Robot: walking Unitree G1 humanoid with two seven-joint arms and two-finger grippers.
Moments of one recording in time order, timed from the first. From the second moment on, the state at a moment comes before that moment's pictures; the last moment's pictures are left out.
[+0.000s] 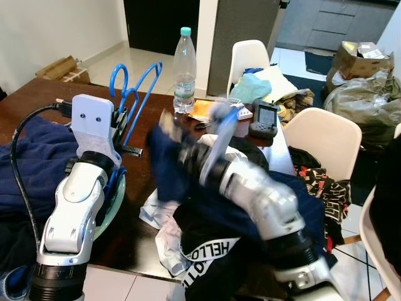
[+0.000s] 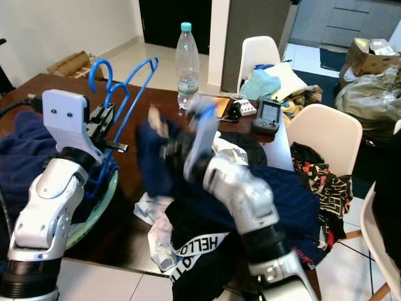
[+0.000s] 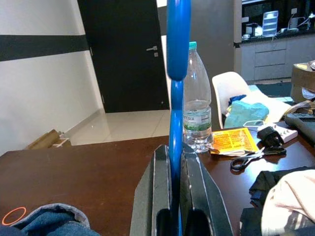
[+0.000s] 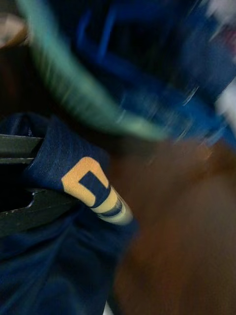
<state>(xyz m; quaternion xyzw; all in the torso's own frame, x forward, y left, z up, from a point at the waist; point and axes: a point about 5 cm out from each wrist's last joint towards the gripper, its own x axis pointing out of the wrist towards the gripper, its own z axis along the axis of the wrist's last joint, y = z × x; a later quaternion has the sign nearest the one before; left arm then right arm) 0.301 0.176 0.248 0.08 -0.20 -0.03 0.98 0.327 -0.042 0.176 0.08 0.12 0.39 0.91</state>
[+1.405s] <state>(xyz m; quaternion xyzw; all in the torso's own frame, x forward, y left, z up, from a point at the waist) 0.308 0.183 0.284 0.11 -0.23 -0.11 0.96 0.355 -0.134 0.224 0.29 -0.02 0.26 0.92</state>
